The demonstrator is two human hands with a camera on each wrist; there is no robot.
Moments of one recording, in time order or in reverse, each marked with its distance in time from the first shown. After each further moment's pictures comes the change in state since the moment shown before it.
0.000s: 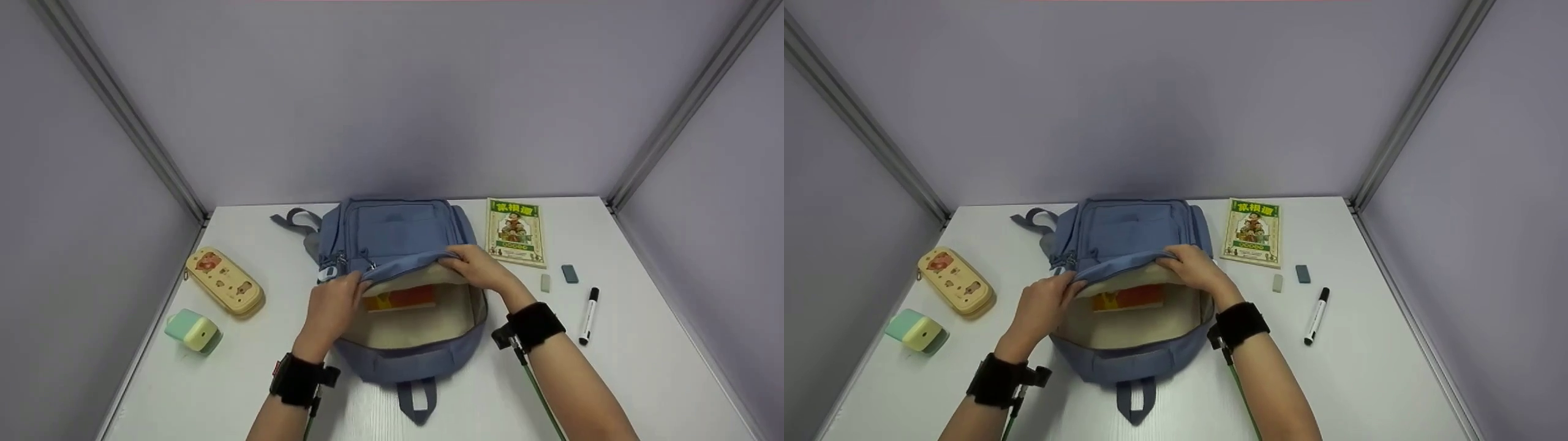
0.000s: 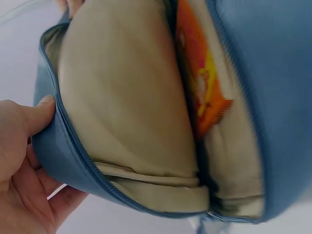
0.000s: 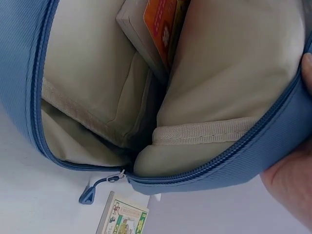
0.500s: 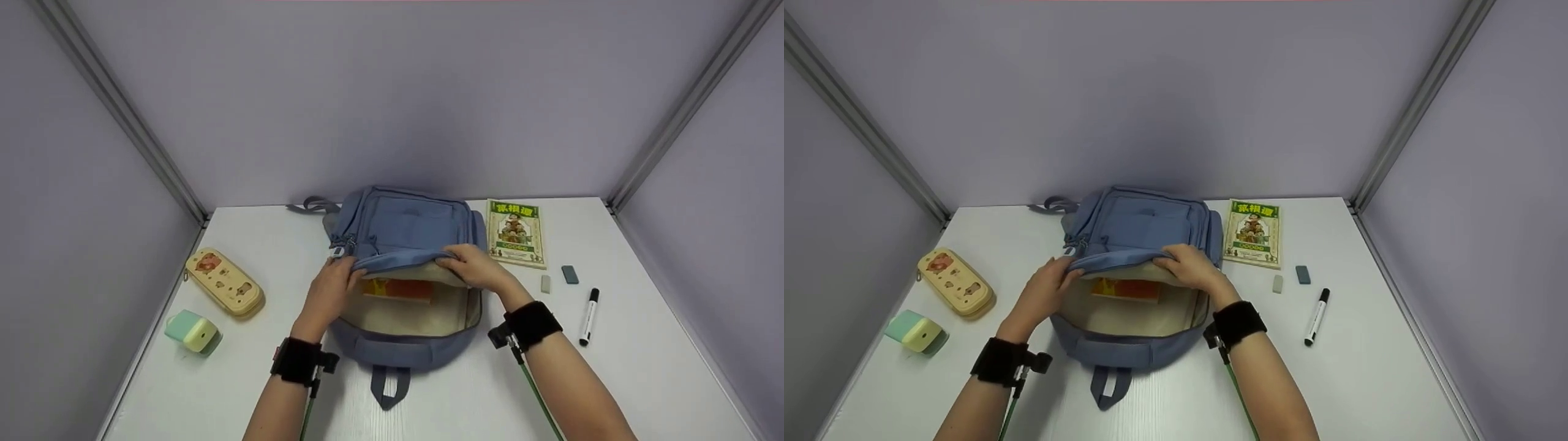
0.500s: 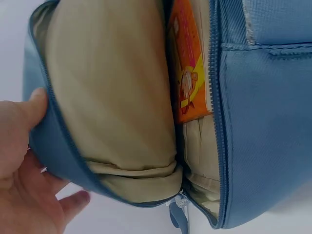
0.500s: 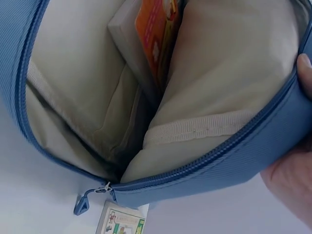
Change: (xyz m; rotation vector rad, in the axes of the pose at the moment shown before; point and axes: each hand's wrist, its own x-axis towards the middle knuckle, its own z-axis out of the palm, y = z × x) left_hand 0.021 -0.026 0.014 -0.219 -0.154 -0.161; right_hand 0.005 -0.005 0.001 -0.023 -0.008 -0.002
